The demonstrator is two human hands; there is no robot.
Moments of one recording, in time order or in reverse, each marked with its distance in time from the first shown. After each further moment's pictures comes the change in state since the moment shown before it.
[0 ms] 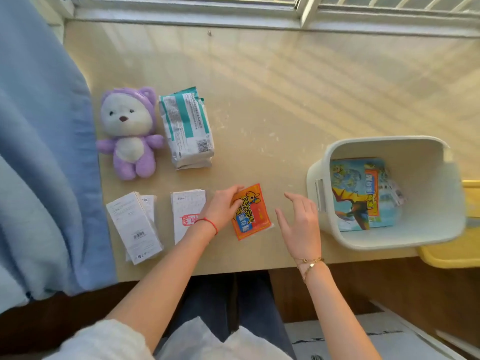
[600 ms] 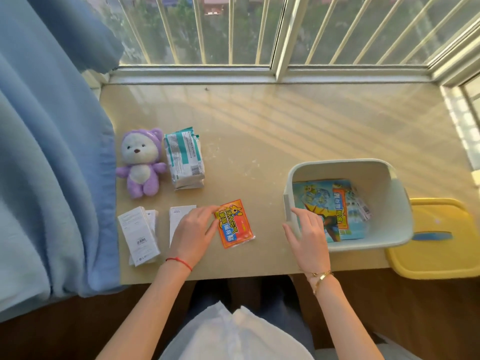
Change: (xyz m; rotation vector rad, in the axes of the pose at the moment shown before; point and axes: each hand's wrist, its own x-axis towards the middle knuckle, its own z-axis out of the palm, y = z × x) left_hand -0.115 0.079 -0.027 0.276 0.460 0.188; right_hand -0.027 0.029 -0.106 0.029 0.075 -0.089
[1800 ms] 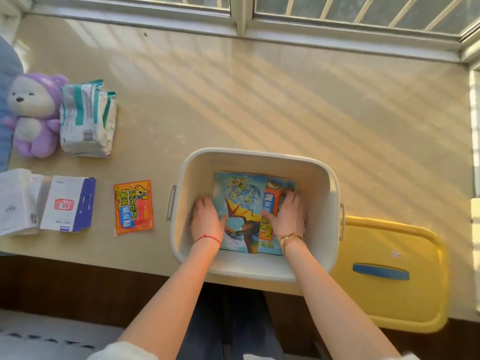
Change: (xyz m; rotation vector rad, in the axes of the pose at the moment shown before) left_hand 0.105 0.189 0.302 0.136 -0.139 -0.760; right_hand 0.132 0.298 0.022 -0.156 -0.387 0.251
